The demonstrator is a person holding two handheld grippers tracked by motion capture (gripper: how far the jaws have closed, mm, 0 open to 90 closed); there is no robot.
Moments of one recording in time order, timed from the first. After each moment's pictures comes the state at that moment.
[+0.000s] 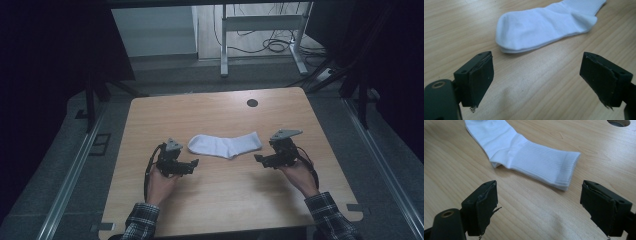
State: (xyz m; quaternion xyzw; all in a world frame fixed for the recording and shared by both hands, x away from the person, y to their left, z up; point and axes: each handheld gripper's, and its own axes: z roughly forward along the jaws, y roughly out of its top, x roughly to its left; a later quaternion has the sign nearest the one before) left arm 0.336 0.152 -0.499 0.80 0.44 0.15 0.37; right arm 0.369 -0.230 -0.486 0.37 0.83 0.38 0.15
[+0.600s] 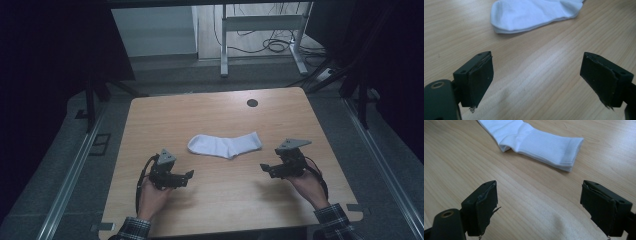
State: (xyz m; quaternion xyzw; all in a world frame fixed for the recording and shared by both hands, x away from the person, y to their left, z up) left arm 0.298 0.168 -0.503 0.81 0.42 0.15 0.38; right arm 0.339 -0.248 -0.490 0.36 0.84 0.38 0.15
